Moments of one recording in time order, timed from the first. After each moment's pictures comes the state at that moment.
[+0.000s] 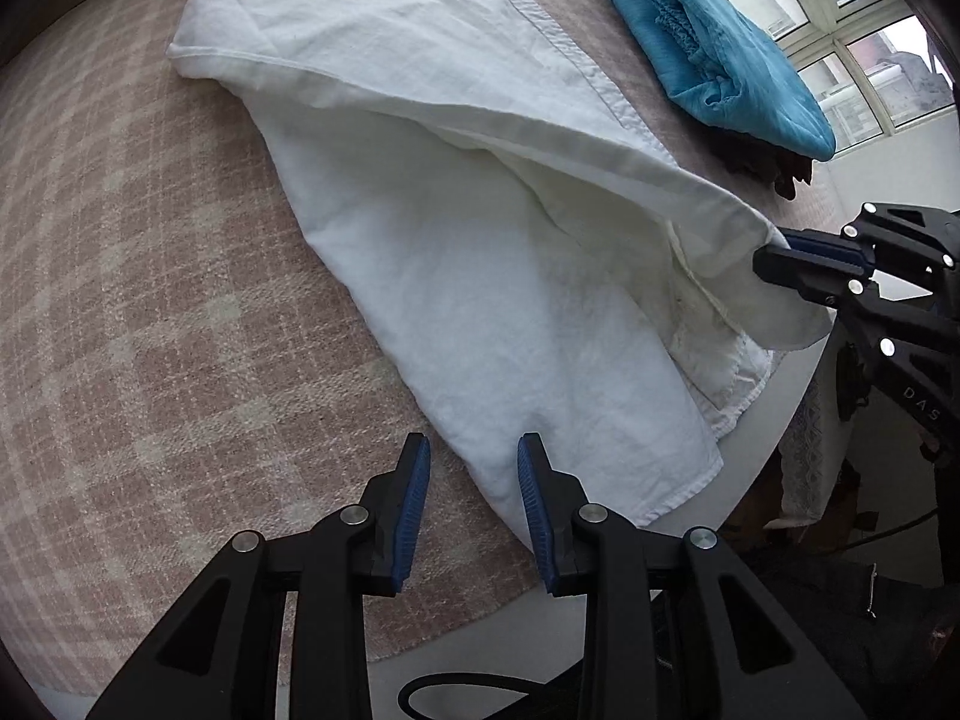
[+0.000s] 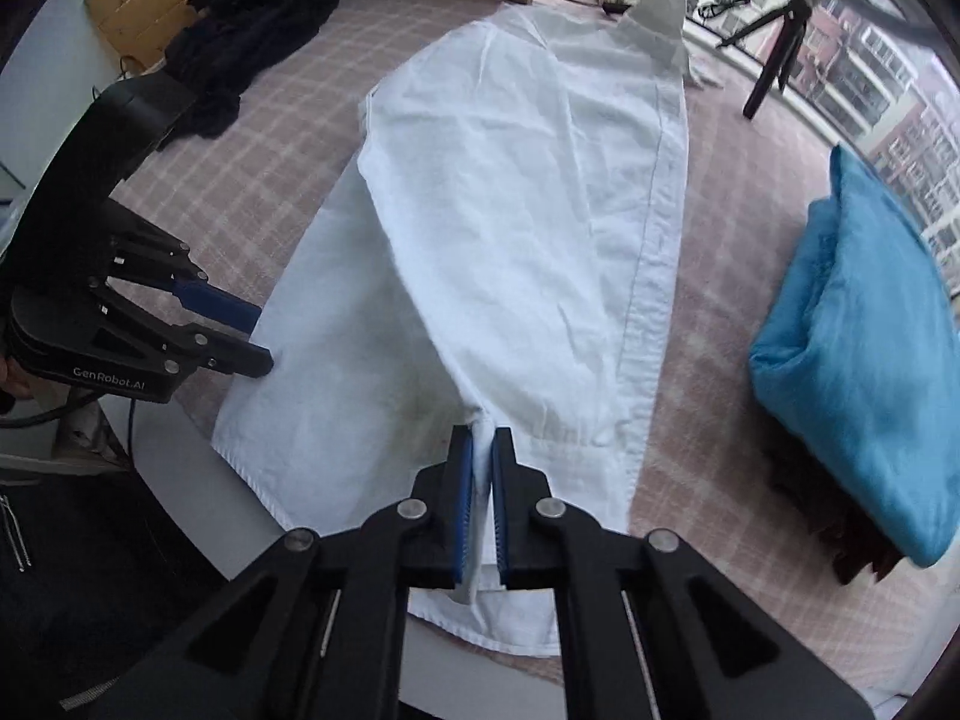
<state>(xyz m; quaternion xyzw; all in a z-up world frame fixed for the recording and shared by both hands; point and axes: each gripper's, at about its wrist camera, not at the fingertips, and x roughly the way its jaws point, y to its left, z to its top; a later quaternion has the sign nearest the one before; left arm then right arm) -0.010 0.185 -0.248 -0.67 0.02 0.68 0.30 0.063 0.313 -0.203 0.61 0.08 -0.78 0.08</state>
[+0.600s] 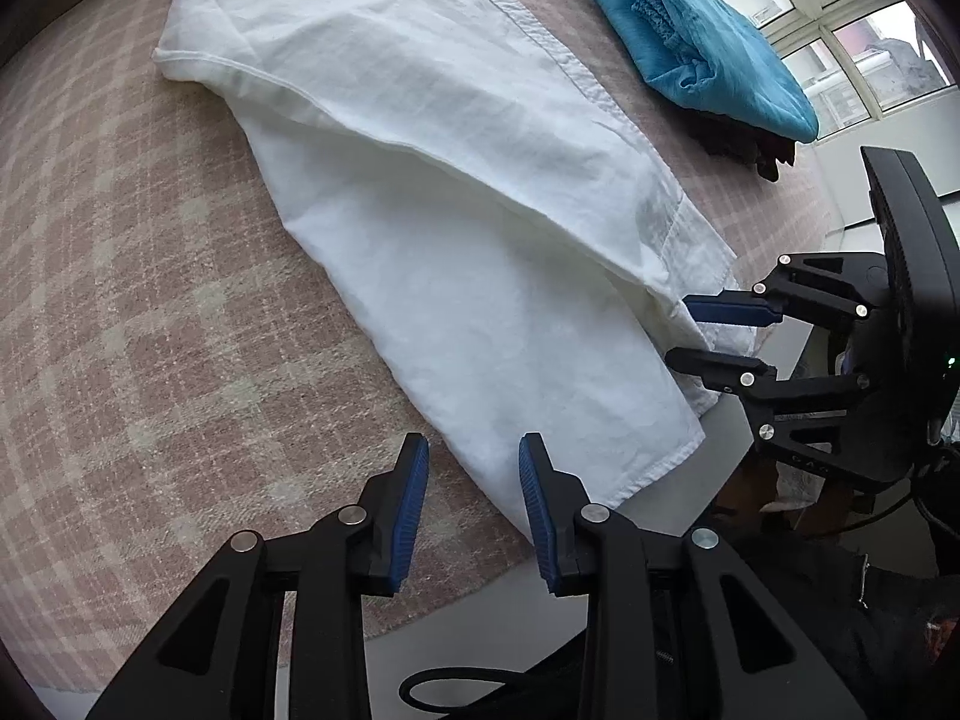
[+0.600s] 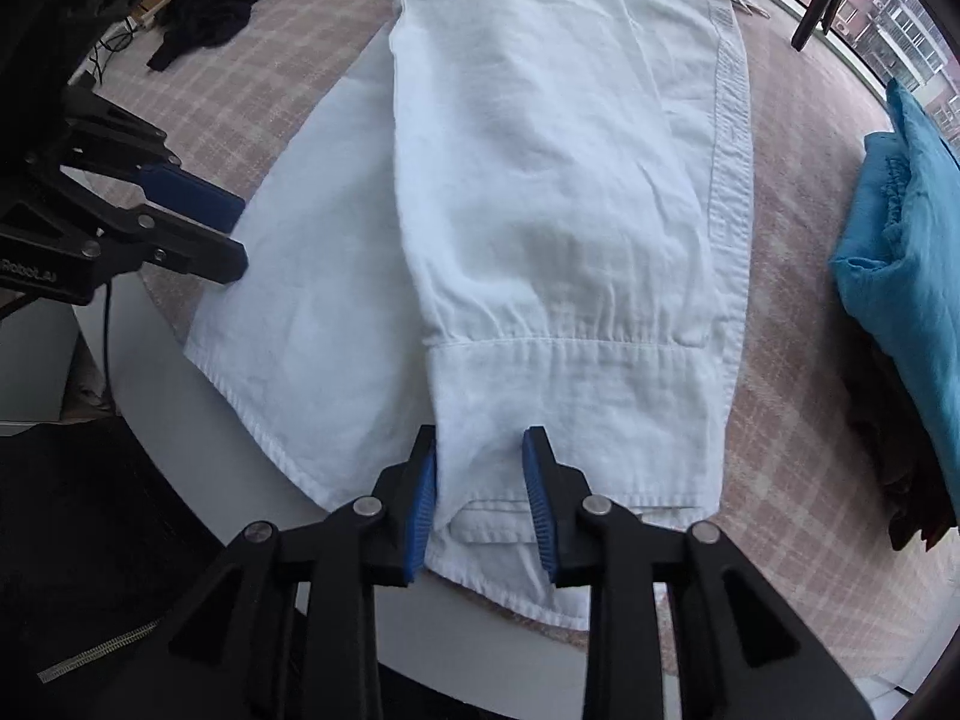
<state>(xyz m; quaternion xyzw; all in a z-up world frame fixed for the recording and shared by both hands) 0.003 0.182 -0.238 -0.67 0.02 0.67 0.32 0.076 0.312 -0.240 0.65 0.09 -0.75 0.09</state>
